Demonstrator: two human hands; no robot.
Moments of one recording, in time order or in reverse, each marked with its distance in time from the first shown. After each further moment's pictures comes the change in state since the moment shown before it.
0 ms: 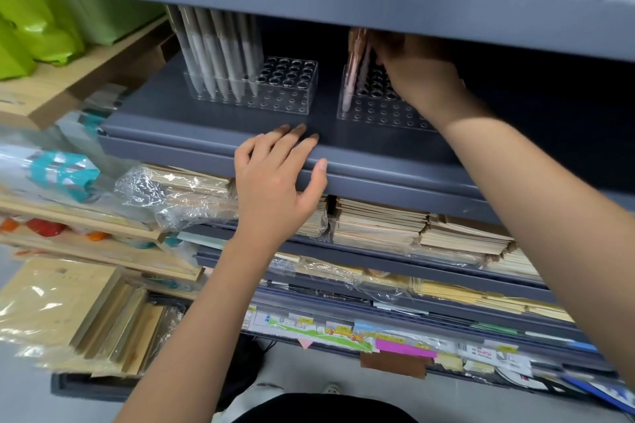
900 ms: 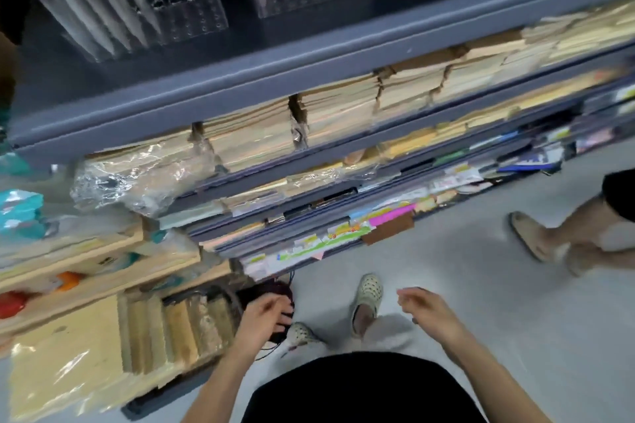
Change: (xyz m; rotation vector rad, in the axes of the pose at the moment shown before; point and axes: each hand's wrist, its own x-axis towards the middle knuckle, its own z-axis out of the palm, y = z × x) left_hand -0.294 -0.102 -0.054 -0.705 -1.361 -1.144; right_hand -0.532 0.039 0.132 0.468 -0.170 1.283
